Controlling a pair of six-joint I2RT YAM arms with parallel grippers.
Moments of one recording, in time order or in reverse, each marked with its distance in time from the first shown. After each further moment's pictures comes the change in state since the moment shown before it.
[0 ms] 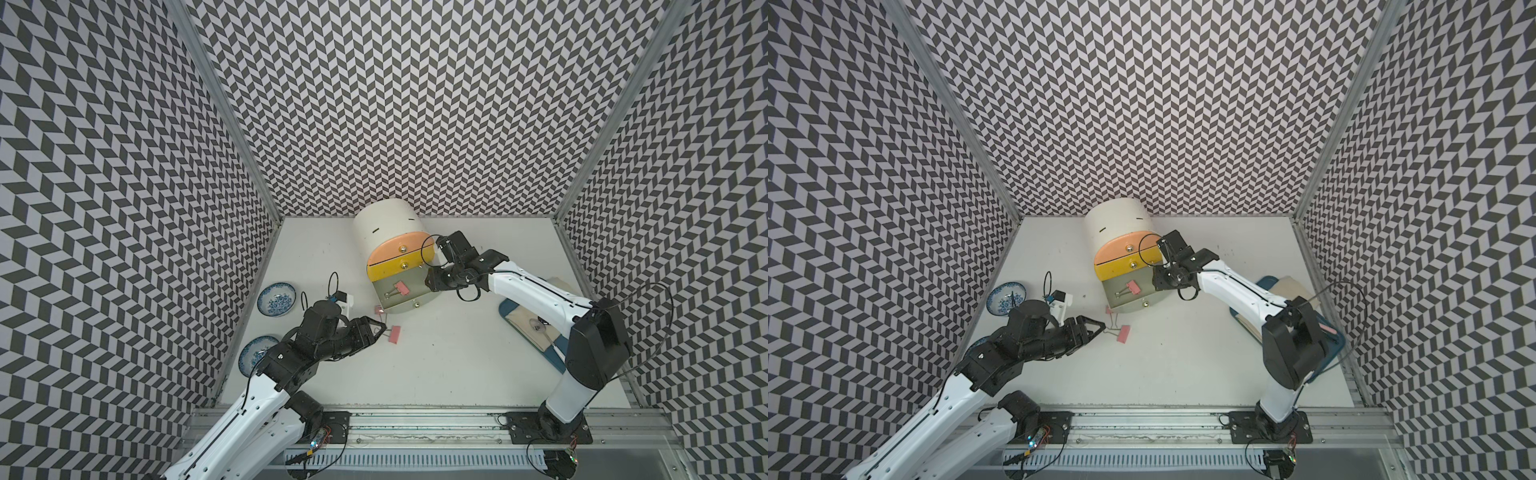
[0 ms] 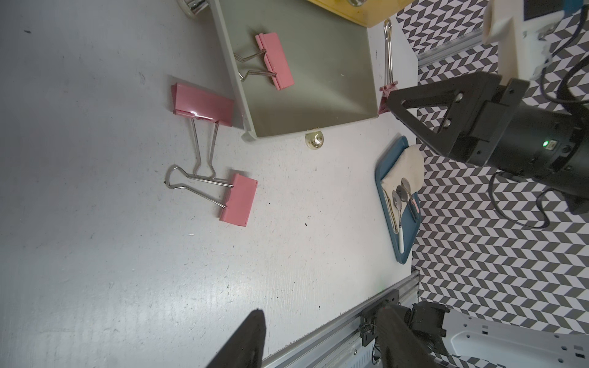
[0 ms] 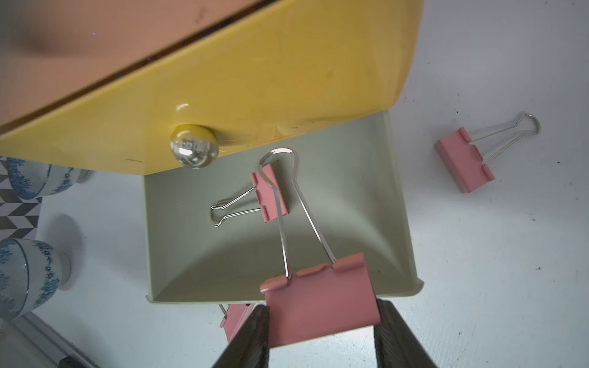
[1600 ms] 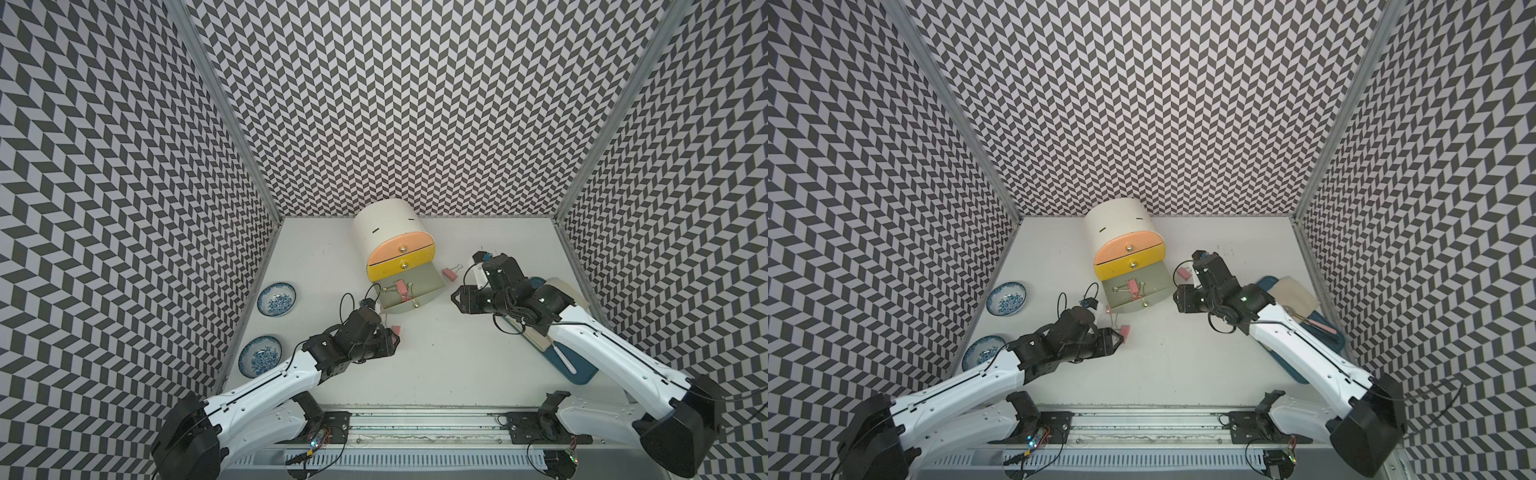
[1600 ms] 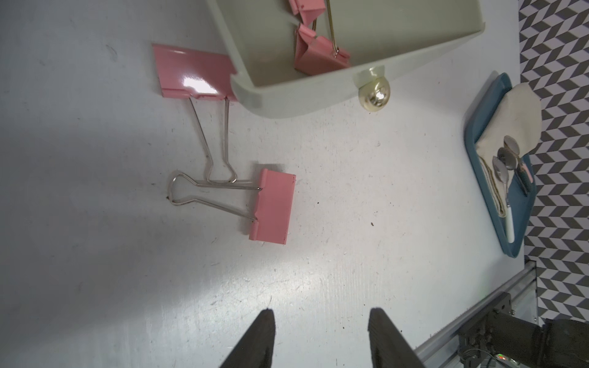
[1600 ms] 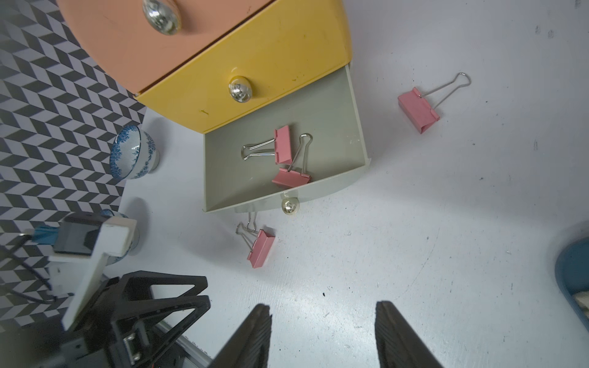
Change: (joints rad) left arm -0.245 0.322 -0.100 0.234 -0.285 0.106; right arm -0.007 -0.545 -0.380 0.012 -0.032 0.086
